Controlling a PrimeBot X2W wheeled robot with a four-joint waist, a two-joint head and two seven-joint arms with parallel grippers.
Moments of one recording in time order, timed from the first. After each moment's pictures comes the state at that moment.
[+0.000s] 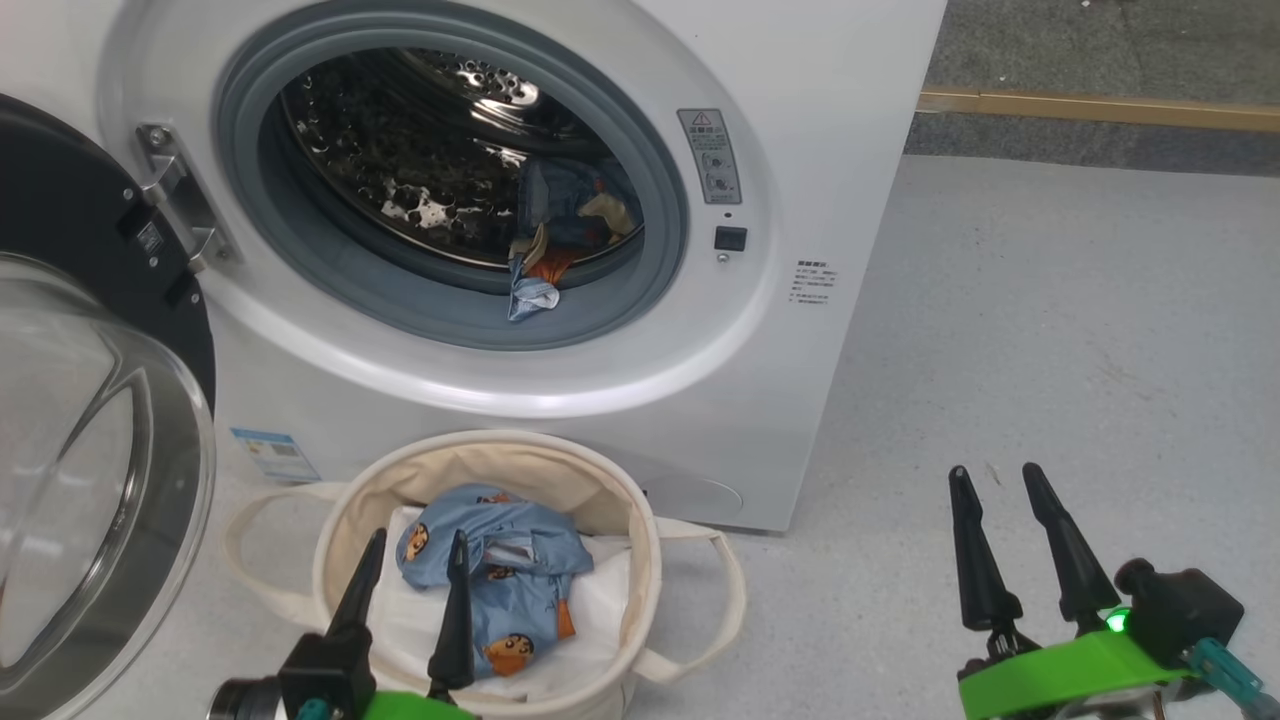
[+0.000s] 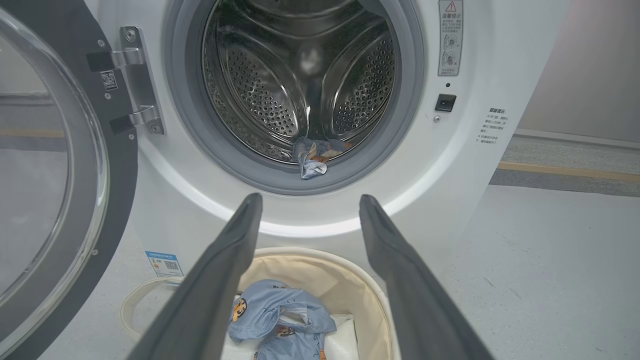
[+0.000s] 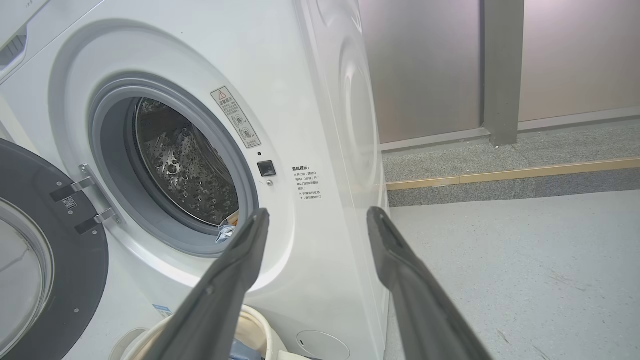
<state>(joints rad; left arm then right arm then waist) -0.06 0.05 -0.19 0.25 -0.14 0.12 -0.26 0.01 -0.05 0.05 0.08 0.28 0.13 -0.25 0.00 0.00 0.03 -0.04</state>
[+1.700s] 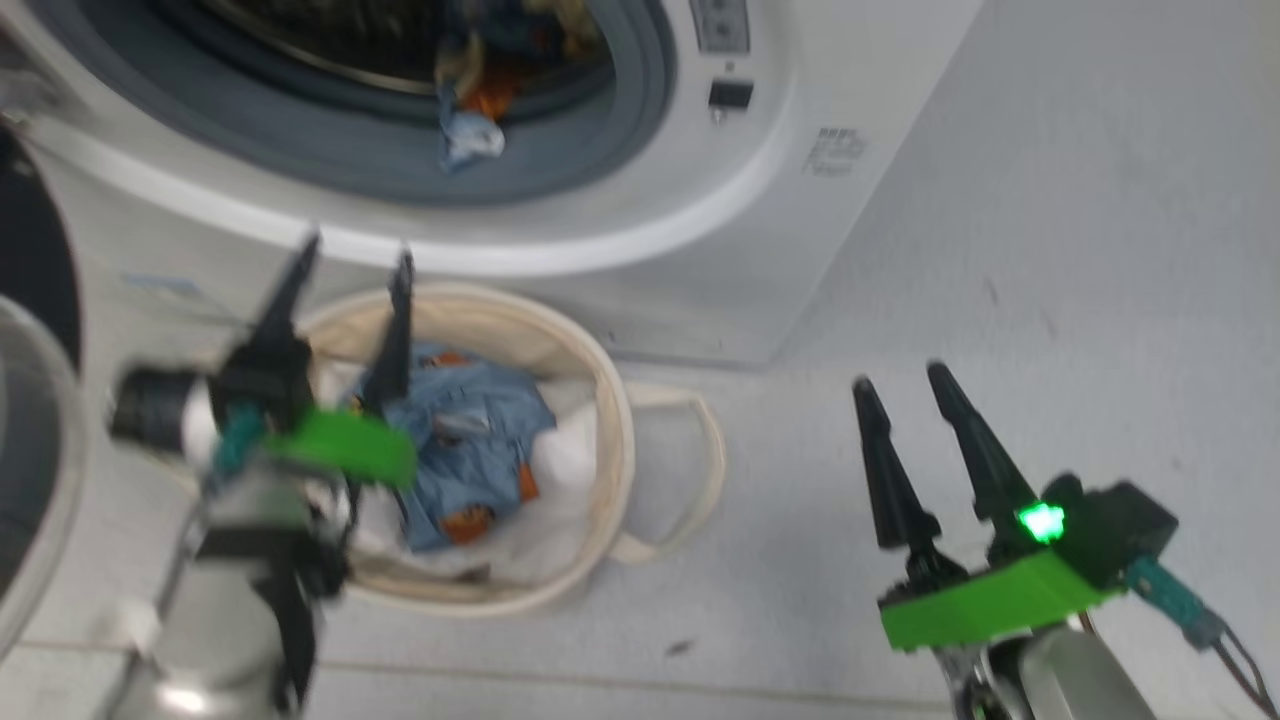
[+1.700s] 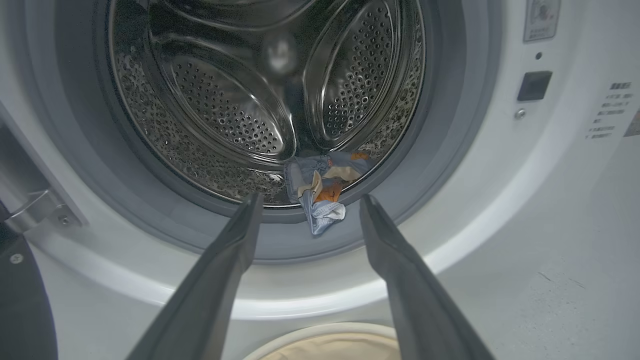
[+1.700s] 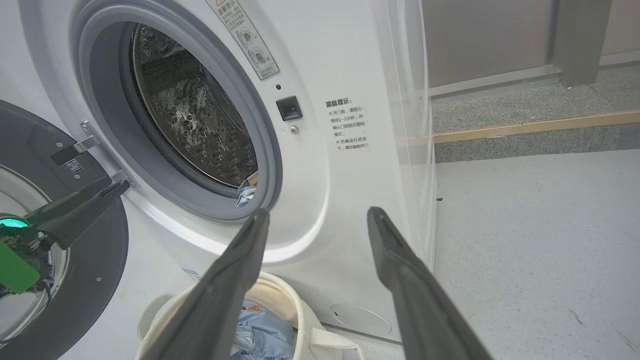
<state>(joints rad) -0.54 0.14 -0.17 0.43 -0.06 0.02 -0.26 -0.13 -0.05 0.20 0.02 0.30 0.13 -0.25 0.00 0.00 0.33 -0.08</state>
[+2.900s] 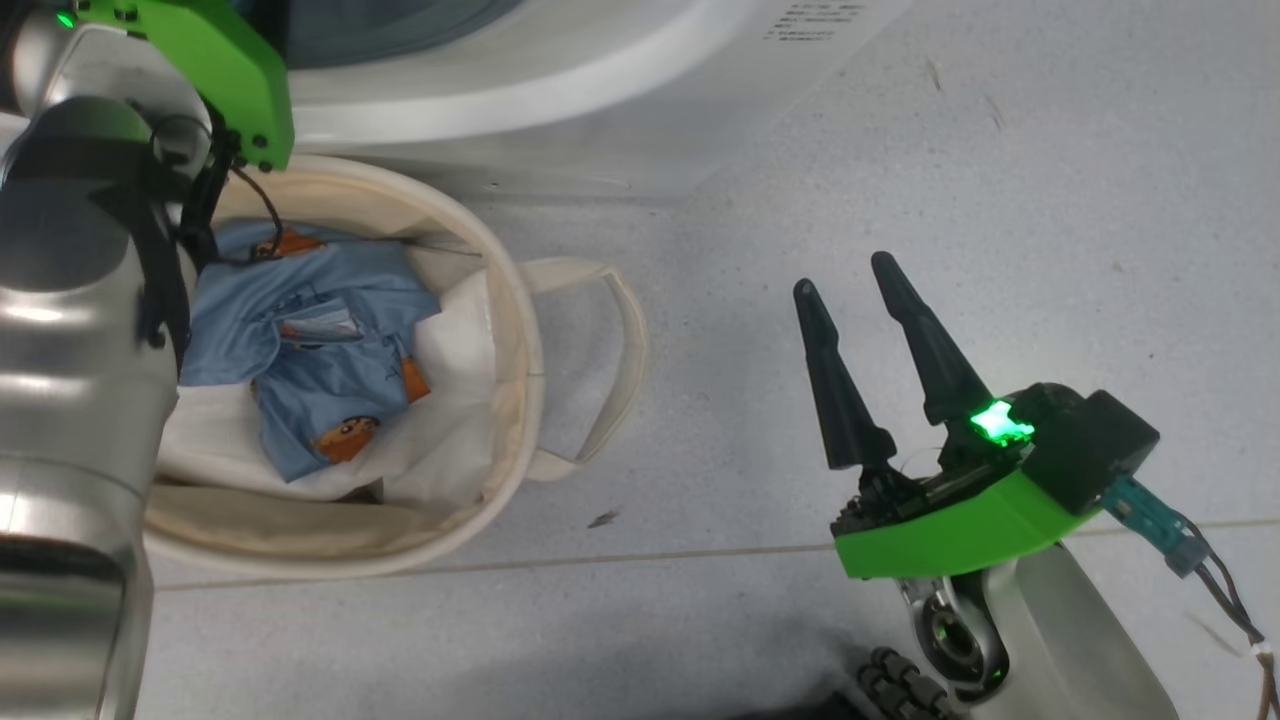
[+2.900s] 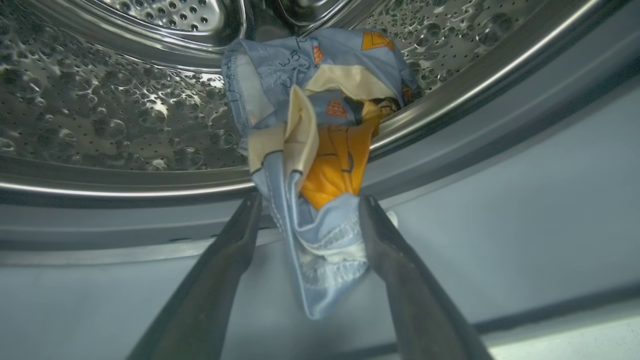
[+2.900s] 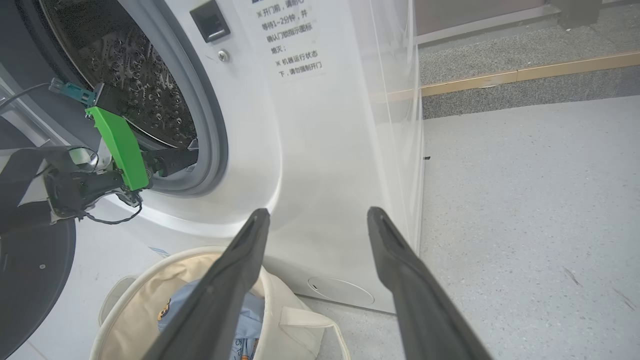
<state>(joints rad) -1.30 0.21 -0.30 1.08 -0.19 -0.11 -0.03 -0.31 -0.05 0.31 -0.01 0.34 0.13 -0.25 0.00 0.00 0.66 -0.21</state>
